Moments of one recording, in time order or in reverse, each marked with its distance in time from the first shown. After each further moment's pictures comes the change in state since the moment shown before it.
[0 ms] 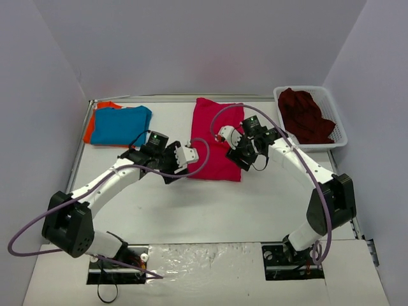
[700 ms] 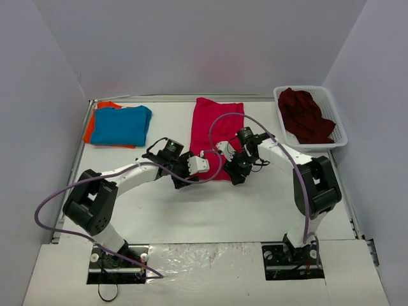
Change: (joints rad) left arm -0.087 0.215 -0.086 0.200 0.008 0.036; right arm -0.031 0.174 -0.125 0.011 -0.273 -0.029
